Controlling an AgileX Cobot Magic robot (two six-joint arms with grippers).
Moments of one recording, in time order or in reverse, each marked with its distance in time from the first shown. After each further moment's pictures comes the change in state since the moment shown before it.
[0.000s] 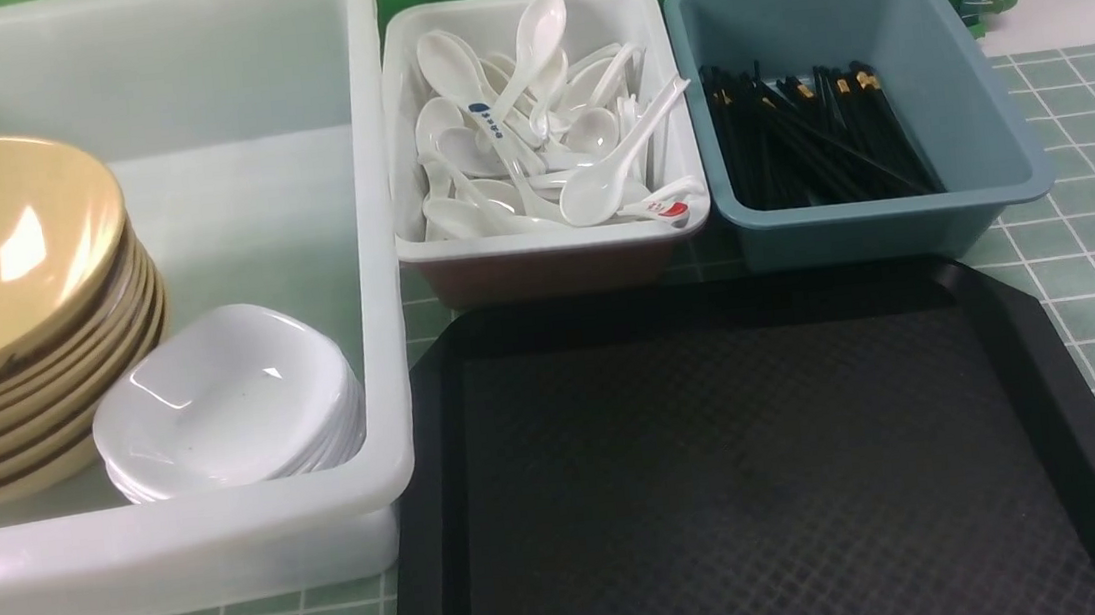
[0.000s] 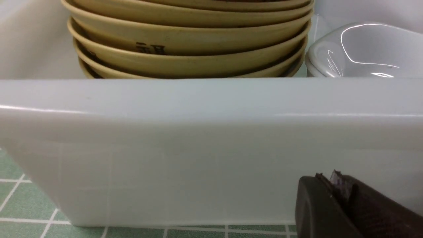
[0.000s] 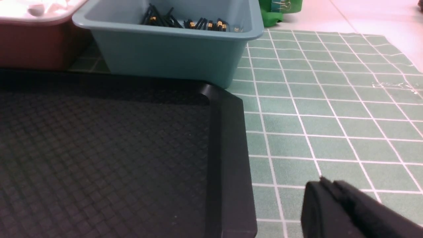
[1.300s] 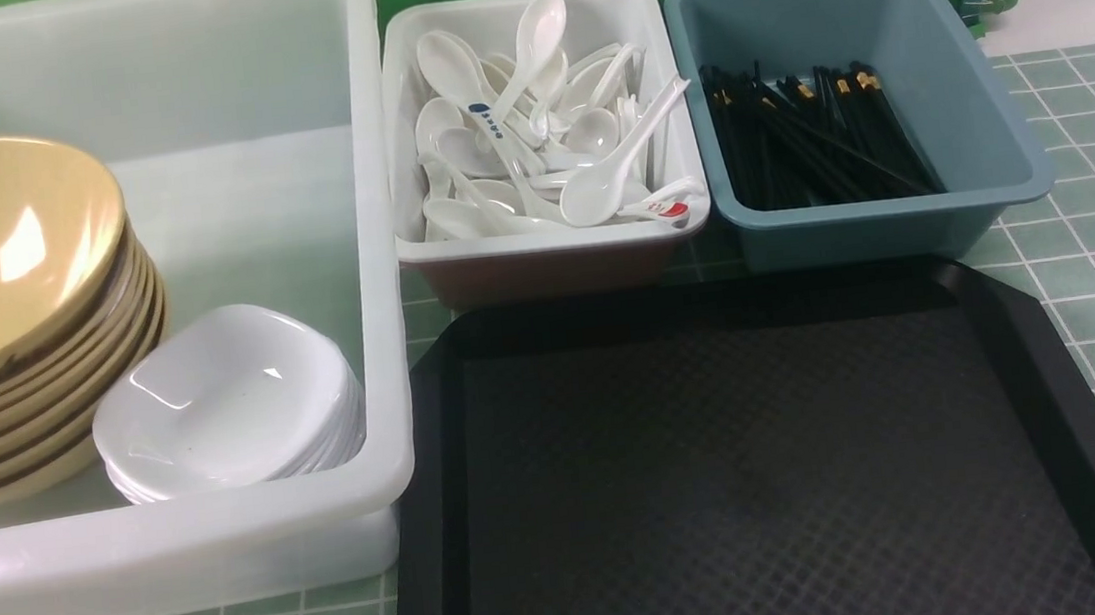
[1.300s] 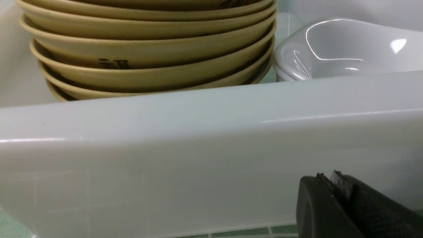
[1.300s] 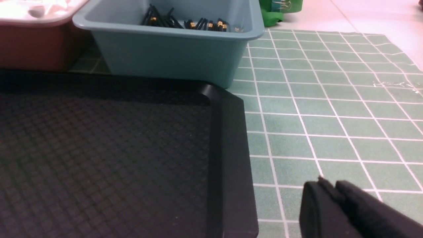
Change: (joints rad) right arm 0.000 0.000 0.000 0.000 0.000 0.004; left arm -0.073 0.000 0.002 0.000 -0.009 0.033
